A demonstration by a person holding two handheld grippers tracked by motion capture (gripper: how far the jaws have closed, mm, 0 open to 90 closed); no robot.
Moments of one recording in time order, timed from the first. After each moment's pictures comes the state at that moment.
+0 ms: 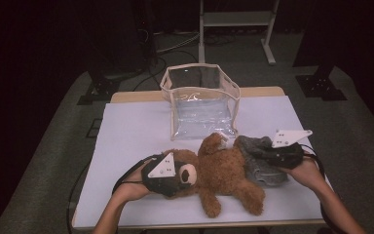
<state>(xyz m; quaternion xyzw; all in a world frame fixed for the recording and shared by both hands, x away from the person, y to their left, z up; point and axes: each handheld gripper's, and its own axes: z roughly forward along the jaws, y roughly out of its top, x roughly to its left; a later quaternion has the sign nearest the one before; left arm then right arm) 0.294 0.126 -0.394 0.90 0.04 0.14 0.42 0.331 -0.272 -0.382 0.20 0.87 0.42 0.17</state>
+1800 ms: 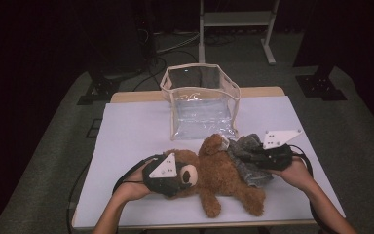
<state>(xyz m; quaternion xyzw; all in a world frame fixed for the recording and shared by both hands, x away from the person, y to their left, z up) 0.293 0.124 -0.393 0.90 0.04 0.14 0.42 0.327 -0.242 -0.380 0.16 0.86 0.47 0.11</state>
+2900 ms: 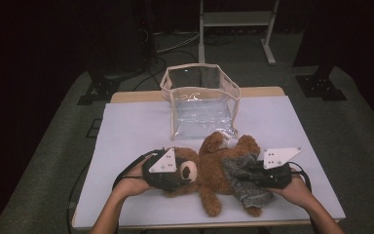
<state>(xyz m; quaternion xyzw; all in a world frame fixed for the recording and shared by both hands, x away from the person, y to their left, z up) 0.301 0.127 -0.382 0.90 0.03 0.14 0.41 0.291 -0.233 -0.398 0.13 0.86 0.50 0.07</state>
